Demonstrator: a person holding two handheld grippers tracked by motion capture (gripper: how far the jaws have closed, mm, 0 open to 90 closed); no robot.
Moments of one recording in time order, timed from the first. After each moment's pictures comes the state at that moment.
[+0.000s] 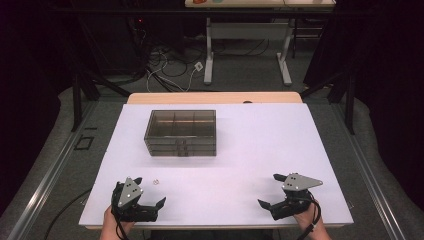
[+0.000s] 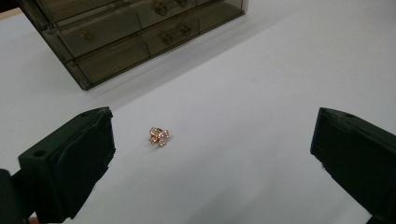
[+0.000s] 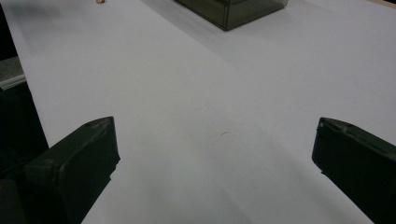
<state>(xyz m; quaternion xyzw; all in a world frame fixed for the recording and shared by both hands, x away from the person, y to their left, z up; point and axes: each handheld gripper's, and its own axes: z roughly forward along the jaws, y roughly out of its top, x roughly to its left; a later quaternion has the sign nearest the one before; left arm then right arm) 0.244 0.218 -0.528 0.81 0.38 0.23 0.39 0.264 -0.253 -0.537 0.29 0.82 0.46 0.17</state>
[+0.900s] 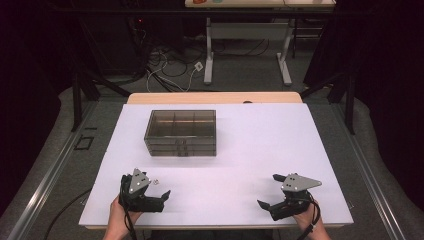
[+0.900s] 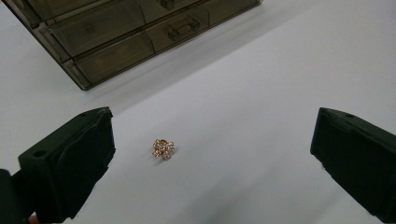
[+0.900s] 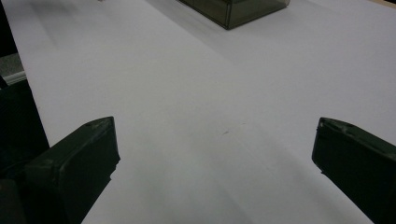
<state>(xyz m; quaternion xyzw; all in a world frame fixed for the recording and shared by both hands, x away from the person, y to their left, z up) 0.267 0.202 -0.521 0.82 0.39 0.22 0.36 0.263 -0.252 -0.537 0.29 0.83 0.46 0.17</state>
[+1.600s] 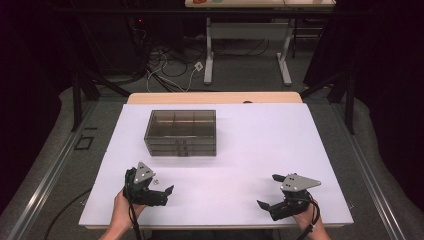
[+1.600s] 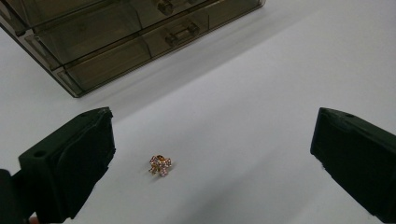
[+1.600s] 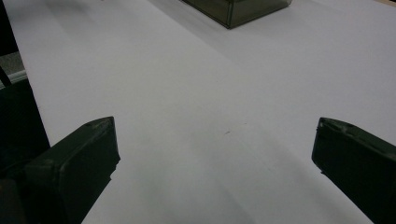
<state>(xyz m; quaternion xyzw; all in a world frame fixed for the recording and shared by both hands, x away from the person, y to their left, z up) 0.284 0.194 -0.515 0.82 0.41 0.19 0.35 0.264 -0.251 -0.538 0.28 0.83 0.46 0.17</state>
